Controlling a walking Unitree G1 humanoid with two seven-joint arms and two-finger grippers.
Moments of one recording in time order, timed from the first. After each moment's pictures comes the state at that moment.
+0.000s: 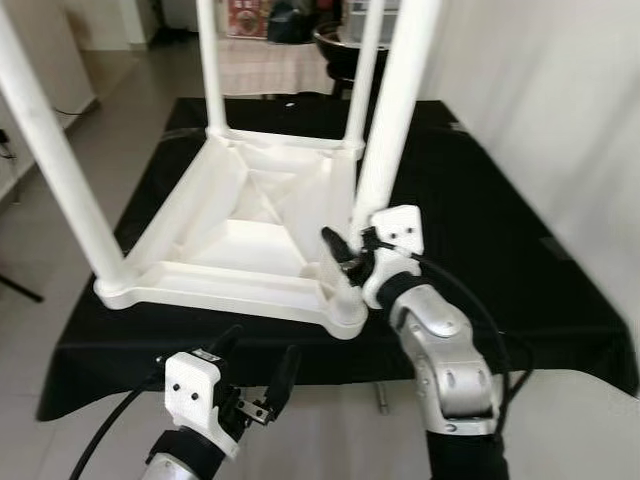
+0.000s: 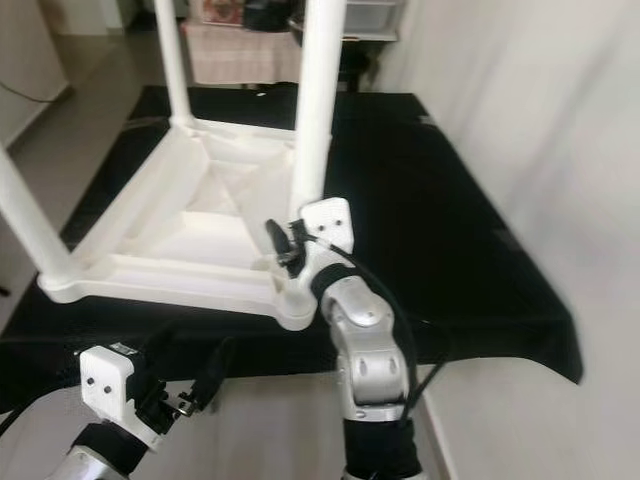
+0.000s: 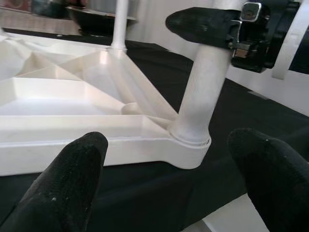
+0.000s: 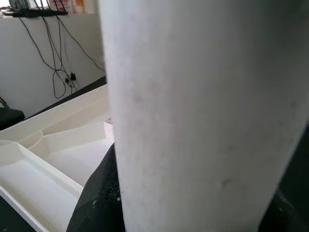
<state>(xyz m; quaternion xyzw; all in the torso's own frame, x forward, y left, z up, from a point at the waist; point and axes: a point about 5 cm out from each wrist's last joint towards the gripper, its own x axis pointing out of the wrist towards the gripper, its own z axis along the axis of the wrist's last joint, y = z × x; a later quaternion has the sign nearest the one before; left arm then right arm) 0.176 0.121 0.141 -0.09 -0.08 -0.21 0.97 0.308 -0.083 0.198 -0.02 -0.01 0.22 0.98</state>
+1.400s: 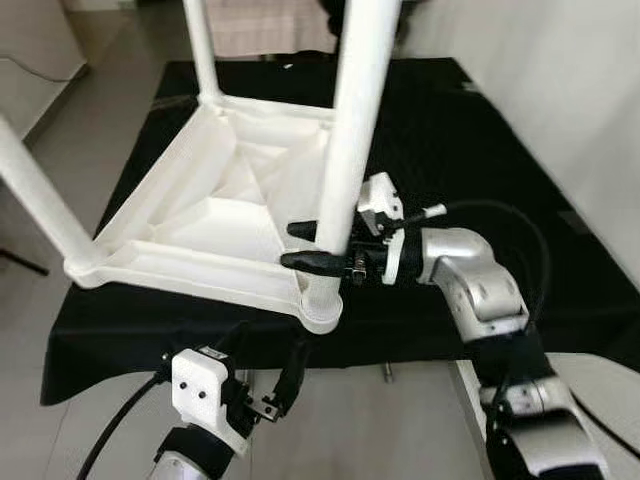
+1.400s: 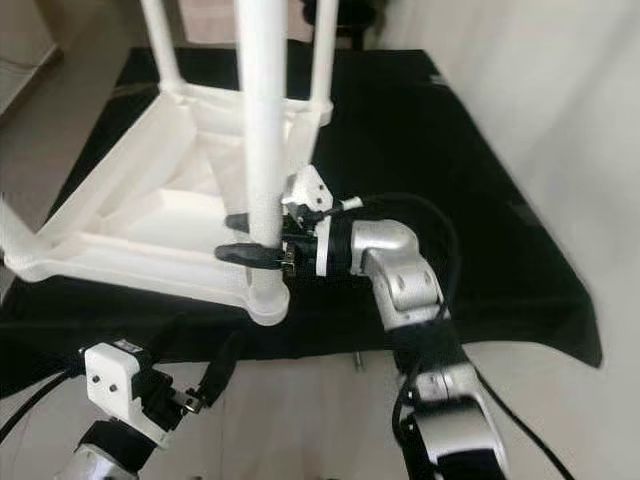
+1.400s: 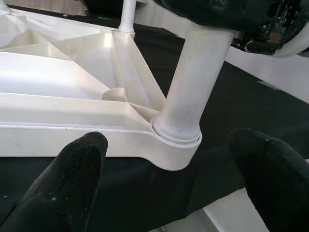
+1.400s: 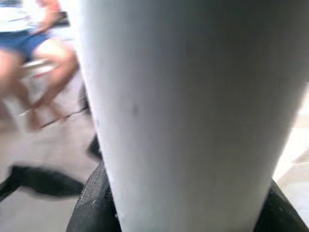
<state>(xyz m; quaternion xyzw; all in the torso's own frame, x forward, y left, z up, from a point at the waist) 0.169 0.116 0.143 -0.10 -0.08 -0.21 0.97 0.322 -0.091 0.221 -0.04 -0.03 0.57 0.82</state>
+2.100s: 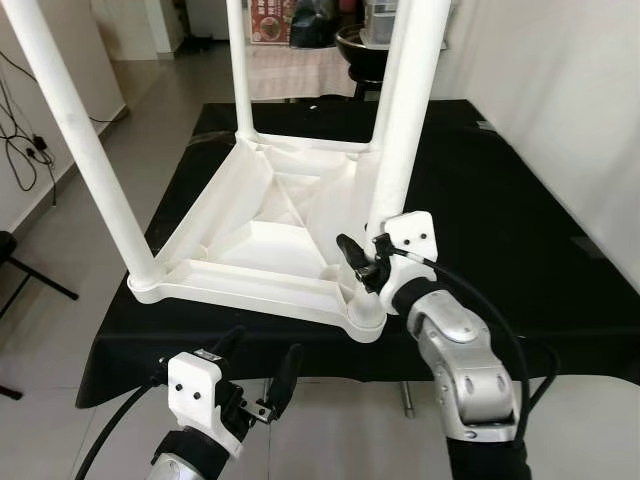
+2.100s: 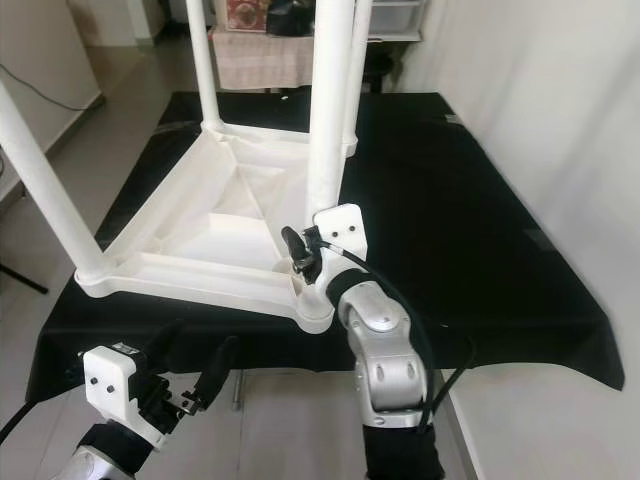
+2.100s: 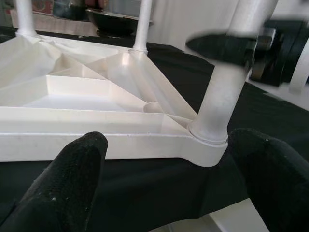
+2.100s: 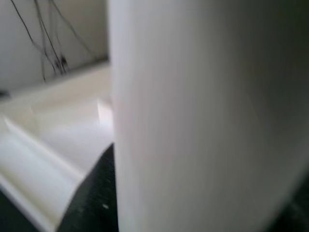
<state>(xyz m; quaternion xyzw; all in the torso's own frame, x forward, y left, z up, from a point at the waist) 0.178 0.122 0.137 -0.10 -0.07 -0.21 0.97 0.304 -0.108 0.180 -0.06 0.03 0.17 0.98</state>
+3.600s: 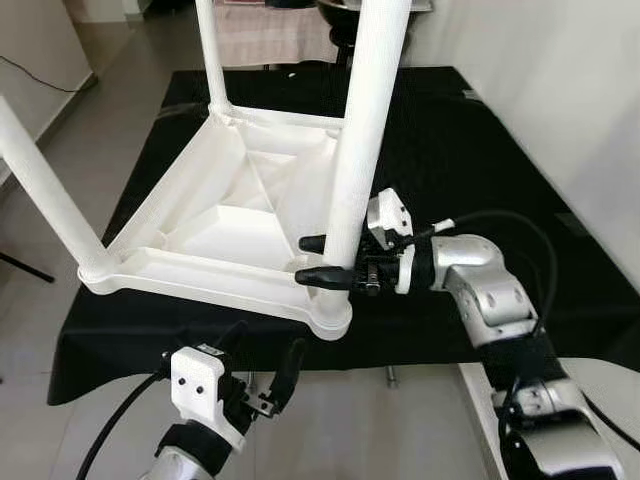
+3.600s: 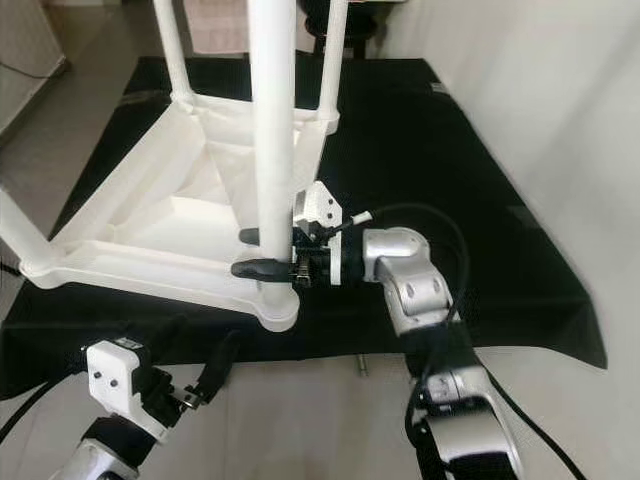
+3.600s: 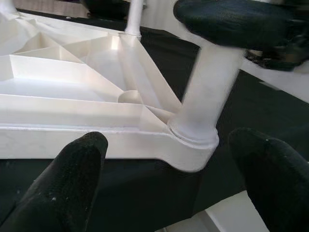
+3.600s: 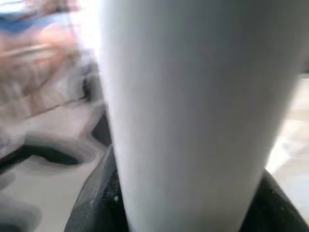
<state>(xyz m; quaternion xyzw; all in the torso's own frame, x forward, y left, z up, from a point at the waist) 0.175 0.124 0.136 -0.10 -0.07 -0.20 0.97 0.317 -0.093 0.199 -0.05 -0.03 0.50 0.87</state>
